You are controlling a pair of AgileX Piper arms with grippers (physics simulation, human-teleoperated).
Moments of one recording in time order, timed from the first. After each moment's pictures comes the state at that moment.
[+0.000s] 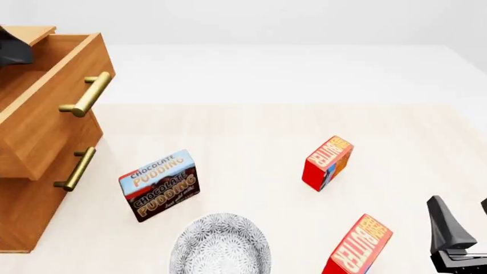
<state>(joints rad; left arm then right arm) -0.03 0.99 -1.41 1.09 -0.09 0.00 0.00 -0.01 0.01 0.00</state>
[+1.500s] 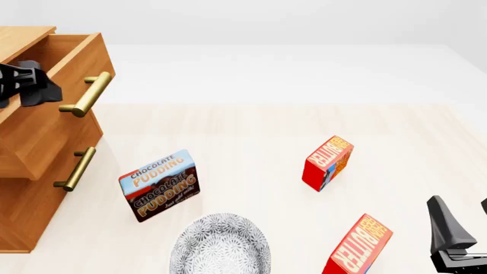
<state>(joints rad) 0.03 1.08 -1.24 0.99 -0.11 0.00 0.00 -0.01 0.01 0.00</state>
